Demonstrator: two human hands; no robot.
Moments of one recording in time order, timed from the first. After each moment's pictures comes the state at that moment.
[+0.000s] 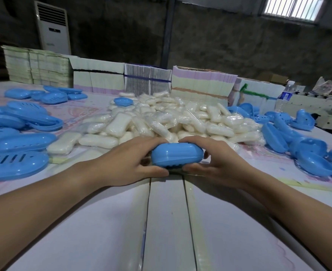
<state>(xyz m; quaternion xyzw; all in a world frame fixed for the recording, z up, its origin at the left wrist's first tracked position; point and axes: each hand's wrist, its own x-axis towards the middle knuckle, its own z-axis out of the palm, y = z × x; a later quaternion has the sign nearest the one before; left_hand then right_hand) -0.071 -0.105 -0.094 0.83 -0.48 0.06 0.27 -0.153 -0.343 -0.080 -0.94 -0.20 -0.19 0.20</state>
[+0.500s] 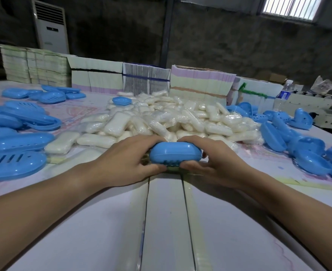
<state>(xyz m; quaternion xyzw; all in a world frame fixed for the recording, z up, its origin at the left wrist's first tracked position) -0.072 -0.106 -0.098 0.83 -0.48 0.14 0.27 -0.155 -0.339 -0.080 -0.95 -0.19 -0.18 0.17</state>
